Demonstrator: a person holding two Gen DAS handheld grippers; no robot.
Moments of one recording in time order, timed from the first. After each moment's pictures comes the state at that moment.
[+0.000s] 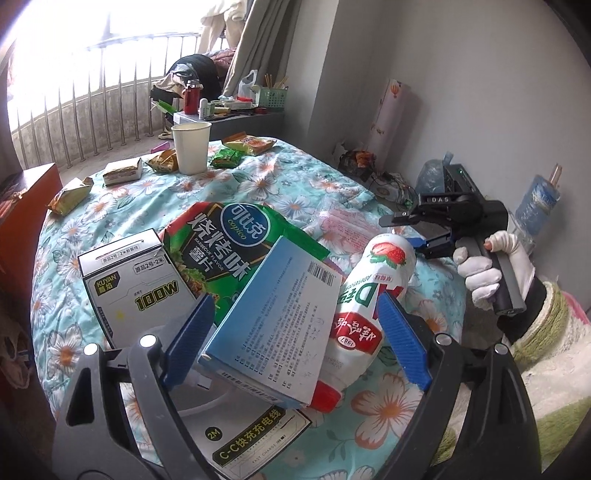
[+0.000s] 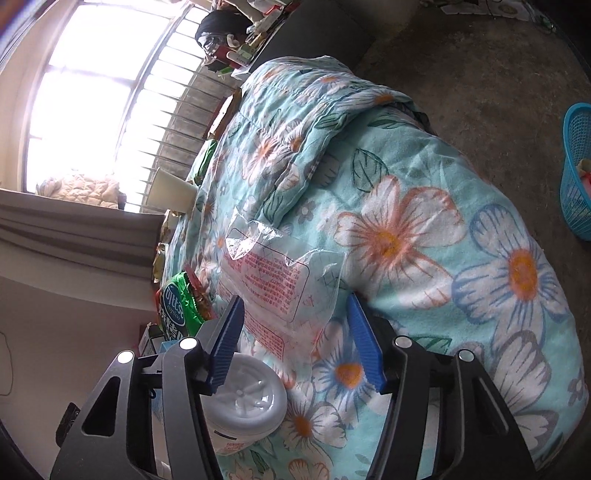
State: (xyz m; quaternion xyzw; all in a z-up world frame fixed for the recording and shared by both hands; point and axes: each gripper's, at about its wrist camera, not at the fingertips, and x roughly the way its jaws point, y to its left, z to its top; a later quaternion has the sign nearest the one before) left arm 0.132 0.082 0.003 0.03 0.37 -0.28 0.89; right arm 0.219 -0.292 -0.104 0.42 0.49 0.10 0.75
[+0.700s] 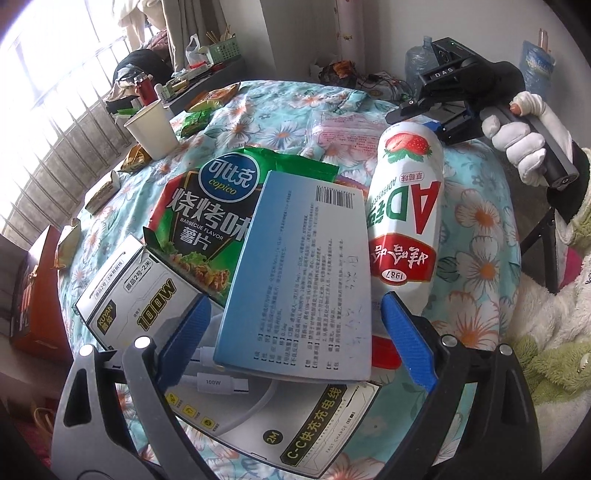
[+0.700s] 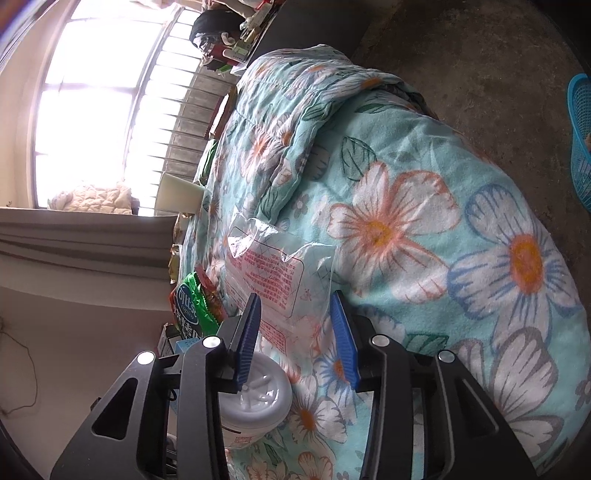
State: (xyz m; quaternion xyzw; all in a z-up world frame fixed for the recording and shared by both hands) left arm 0.142 0.053 -0.029 0.24 0.43 -0.28 0.82; right arm 0.214 -0.307 -0.119 0.47 0.49 0.13 0.72
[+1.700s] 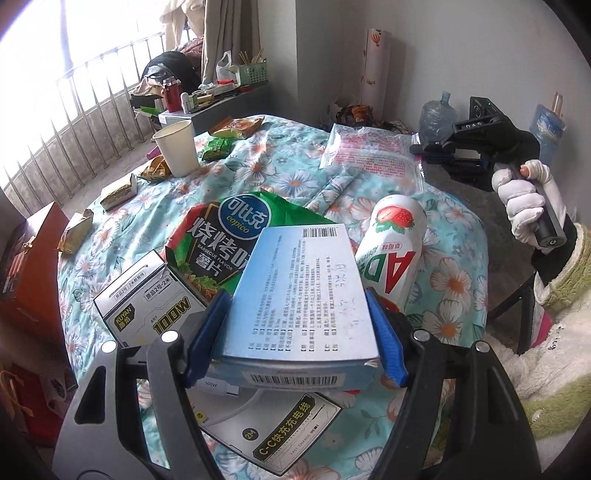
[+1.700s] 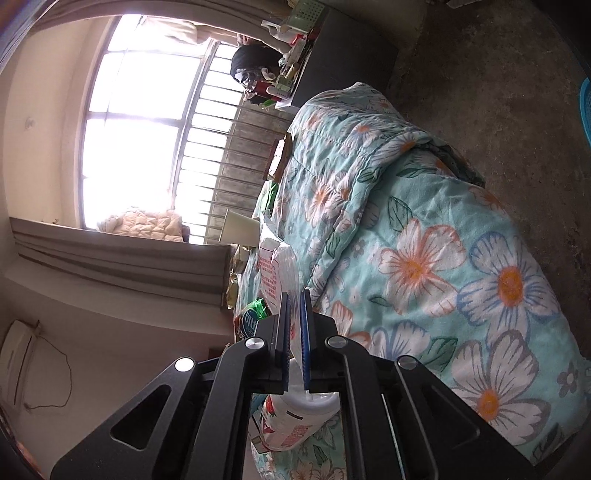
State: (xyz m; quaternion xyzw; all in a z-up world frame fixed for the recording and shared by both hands) left arm 0.135 0.062 0.015 0.14 0.40 -0.27 0.86; right arm 0.192 -0.338 -0.075 0.52 0.39 0.17 0.74
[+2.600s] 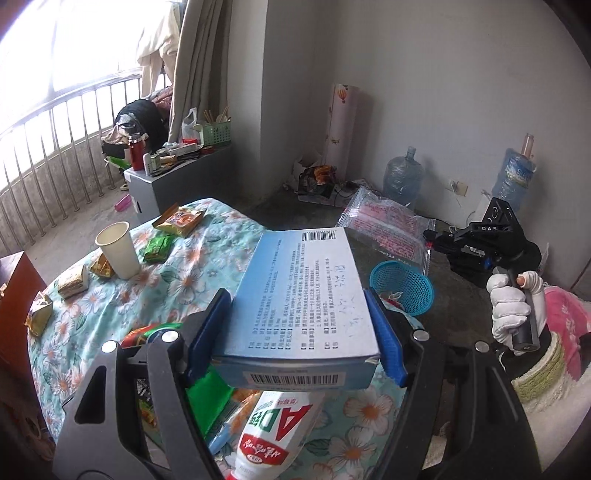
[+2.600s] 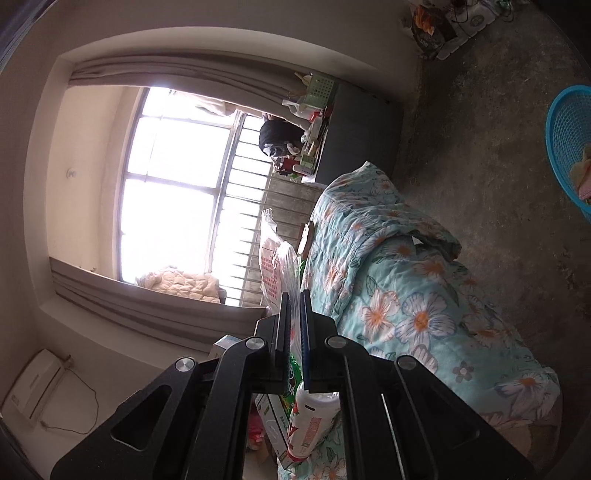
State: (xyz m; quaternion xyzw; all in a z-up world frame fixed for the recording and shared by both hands) left arm 0.158 -0.049 0.092 0.09 0.32 -0.35 0.88; right arm 0.097 -0.448 -0.054 0.59 0.24 0.13 0.76
